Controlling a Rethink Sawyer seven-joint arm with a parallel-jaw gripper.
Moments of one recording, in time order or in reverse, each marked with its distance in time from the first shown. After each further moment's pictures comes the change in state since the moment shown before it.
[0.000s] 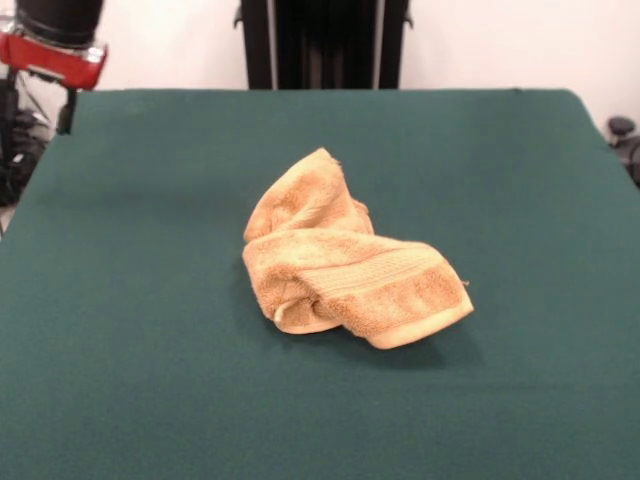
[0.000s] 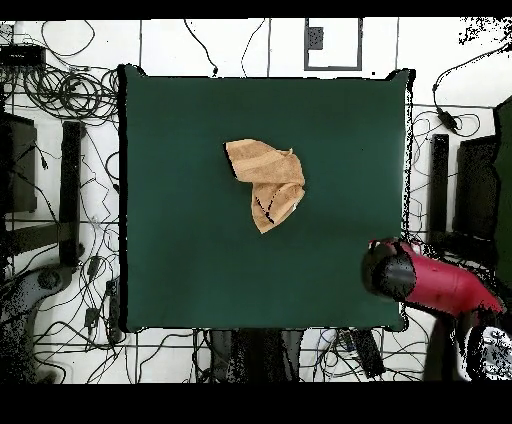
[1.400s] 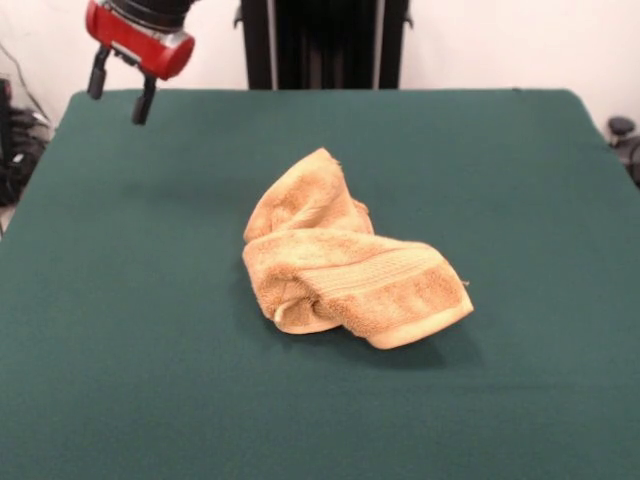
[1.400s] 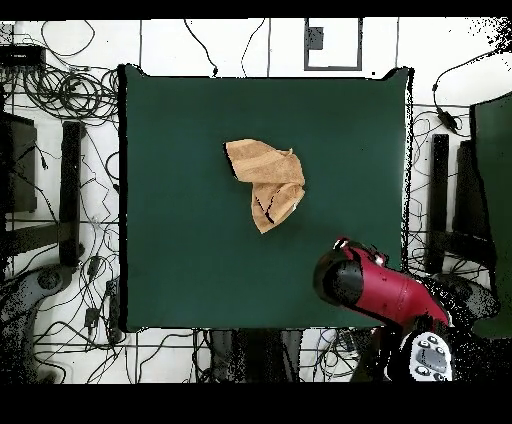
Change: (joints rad) arm 0.225 0.021 -0.161 0.134 0.255 -0.103 0.322
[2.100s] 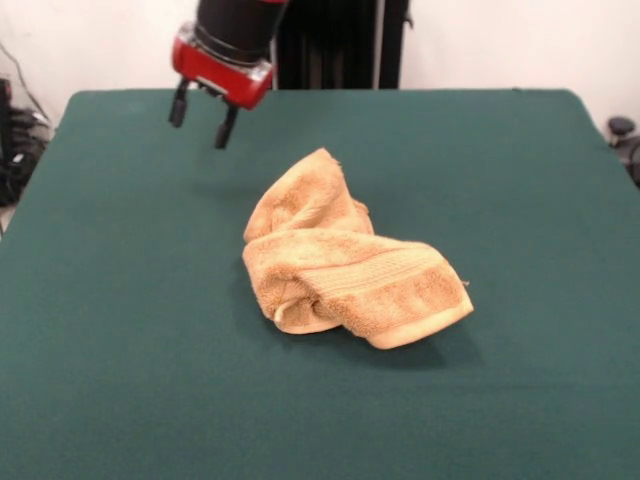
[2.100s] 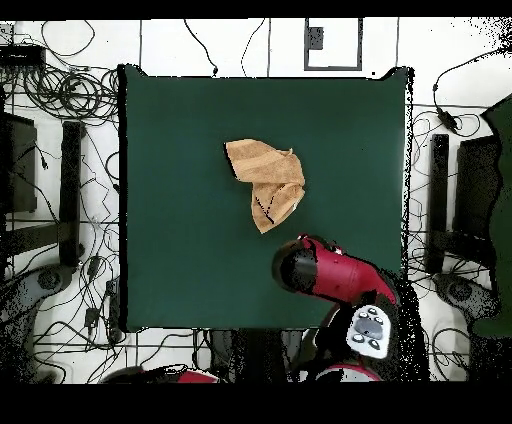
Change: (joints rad) arm 0.156 0.066 -0.002 0.000 0.089 0.060 0.000
